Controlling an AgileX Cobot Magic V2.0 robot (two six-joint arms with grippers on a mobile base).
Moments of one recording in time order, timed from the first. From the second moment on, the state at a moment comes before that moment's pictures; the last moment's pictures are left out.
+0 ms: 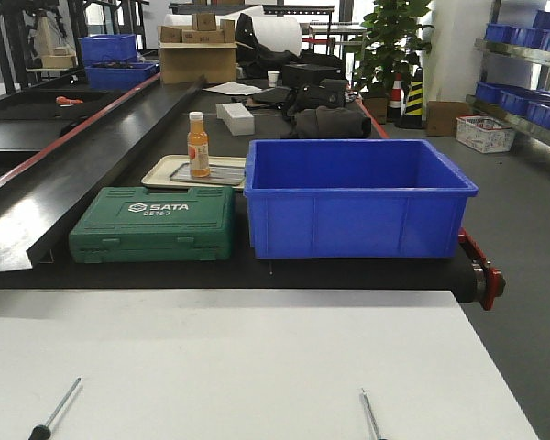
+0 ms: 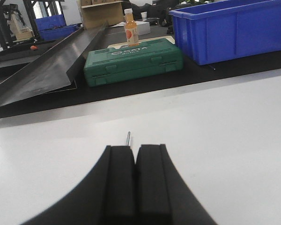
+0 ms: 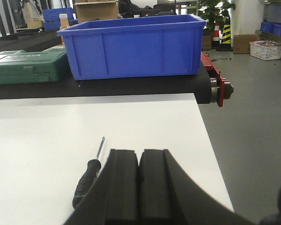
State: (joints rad) left arm -0.07 -0.01 0.03 -0.08 0.15 0.19; right arm 0.08 -0.01 0.03 -0.10 0.15 0.18
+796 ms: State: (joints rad) left arm -0.07 -0.01 0.03 -0.08 0.15 0.19; right arm 0.08 -0.01 0.03 -0.10 0.14 0.18
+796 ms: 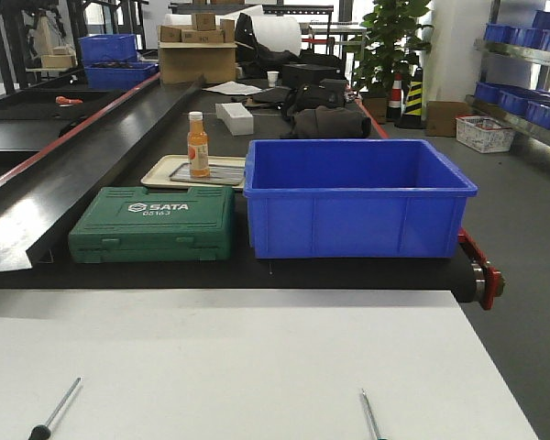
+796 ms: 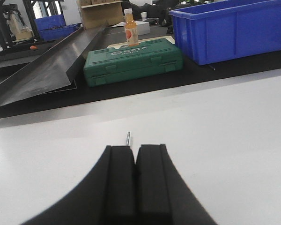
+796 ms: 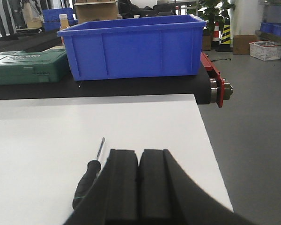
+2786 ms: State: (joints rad) left arm -0.07 0.92 -0.75 -0.13 0.25 0.17; right arm 0.30 1.66 -1.20 -0.03 0.77 0.12
